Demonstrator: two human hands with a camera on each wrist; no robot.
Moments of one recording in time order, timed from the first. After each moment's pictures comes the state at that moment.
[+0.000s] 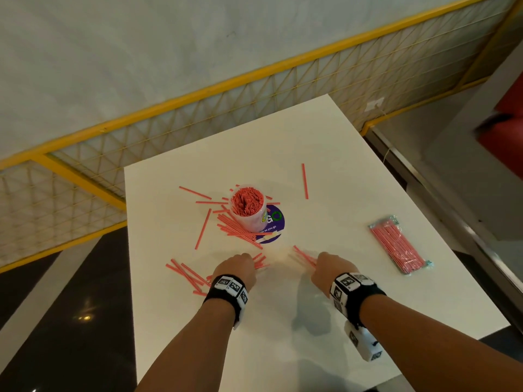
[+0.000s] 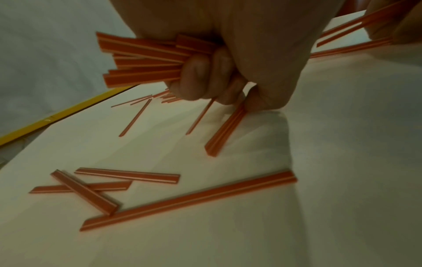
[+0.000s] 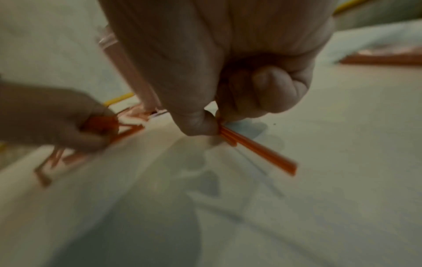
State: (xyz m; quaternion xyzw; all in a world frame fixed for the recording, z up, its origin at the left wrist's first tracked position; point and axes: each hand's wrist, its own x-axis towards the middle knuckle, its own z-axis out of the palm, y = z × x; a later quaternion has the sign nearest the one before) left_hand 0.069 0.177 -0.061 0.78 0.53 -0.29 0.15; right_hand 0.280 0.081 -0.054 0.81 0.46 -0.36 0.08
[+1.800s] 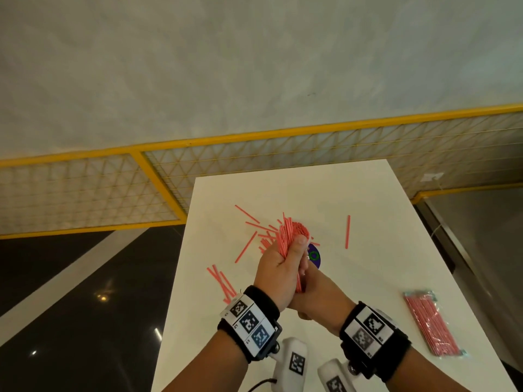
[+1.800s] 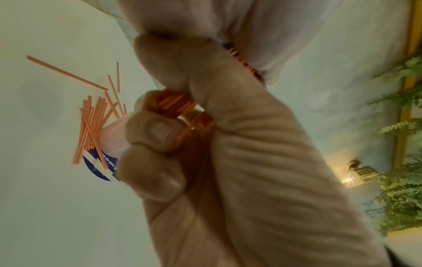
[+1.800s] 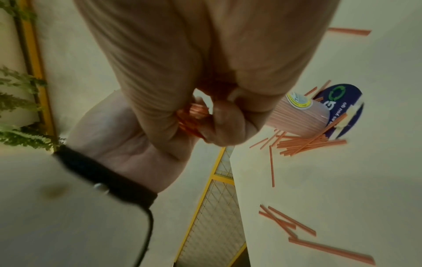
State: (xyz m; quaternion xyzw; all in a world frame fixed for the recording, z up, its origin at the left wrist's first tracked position) left_hand 0.092 0.132 0.120 0.58 0.52 0.41 0.48; right_hand 0.204 0.103 0.096 0.50 0.47 -0.65 -0.31
